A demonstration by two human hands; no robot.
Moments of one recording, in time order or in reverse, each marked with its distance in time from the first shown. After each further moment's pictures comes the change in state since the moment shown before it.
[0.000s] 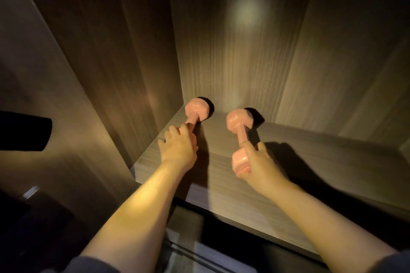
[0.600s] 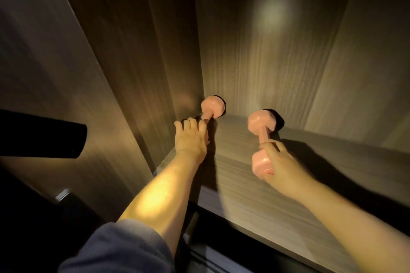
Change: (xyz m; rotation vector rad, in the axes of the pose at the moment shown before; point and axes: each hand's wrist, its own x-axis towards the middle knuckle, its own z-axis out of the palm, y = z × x) left_hand 0.043 -0.025 -0.003 0.478 0.046 0.148; right_hand 0.024 -0.004 -0.004 0.026 -0.056 -0.077
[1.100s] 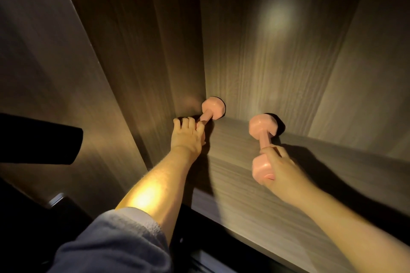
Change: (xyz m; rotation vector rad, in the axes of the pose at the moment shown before) left_hand 0.019 -0.016 0.008 0.092 -0.021 0.074; right_hand 0.006 0.001 0.003 0.018 0.008 0.006
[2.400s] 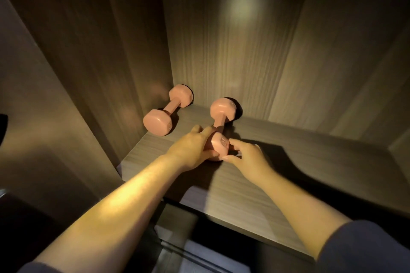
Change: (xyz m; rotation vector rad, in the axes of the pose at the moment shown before) left_hand -0.046 0.070 -0.039 -0.851 -0.114 0.285; right_hand 0.011 0.025 0.020 0.213 0.056 0.079
